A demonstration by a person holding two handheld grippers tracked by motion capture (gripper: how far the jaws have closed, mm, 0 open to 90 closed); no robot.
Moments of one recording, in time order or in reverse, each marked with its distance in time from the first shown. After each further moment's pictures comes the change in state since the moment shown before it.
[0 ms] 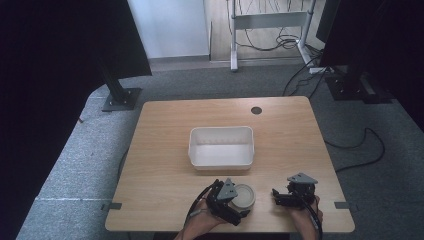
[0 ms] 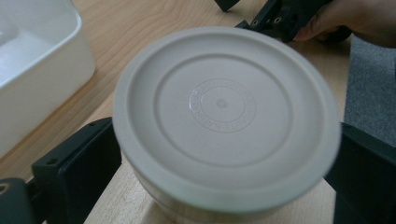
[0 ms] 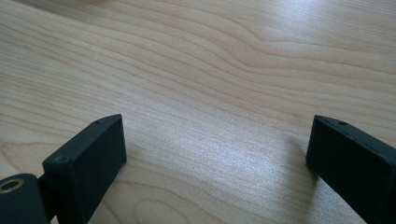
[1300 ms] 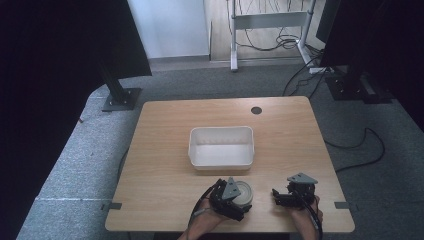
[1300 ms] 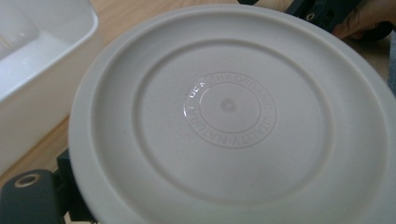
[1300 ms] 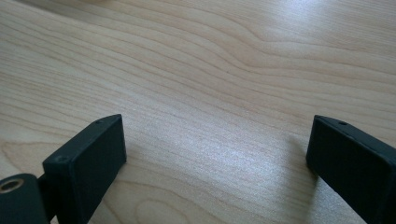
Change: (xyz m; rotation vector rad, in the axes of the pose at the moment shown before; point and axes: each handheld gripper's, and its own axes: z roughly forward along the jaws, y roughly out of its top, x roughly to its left) left arm 0.002 0.001 0.008 -0.005 0.068 0.006; right arm 0.000 0.000 0.000 0.000 0.001 -0.002
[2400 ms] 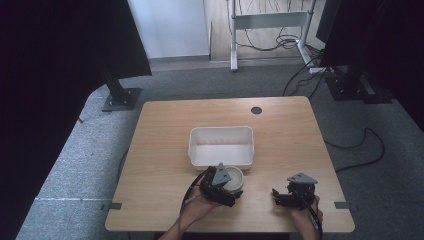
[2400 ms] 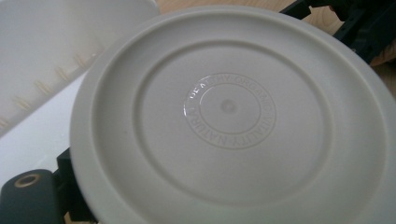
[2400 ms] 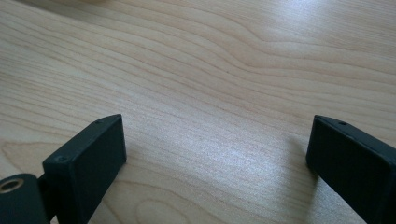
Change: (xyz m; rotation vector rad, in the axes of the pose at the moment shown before) left arm 0.035 0.019 -0.027 -0.005 0.064 -0.004; right arm 0.000 0.000 0.000 0.000 0.001 0.000
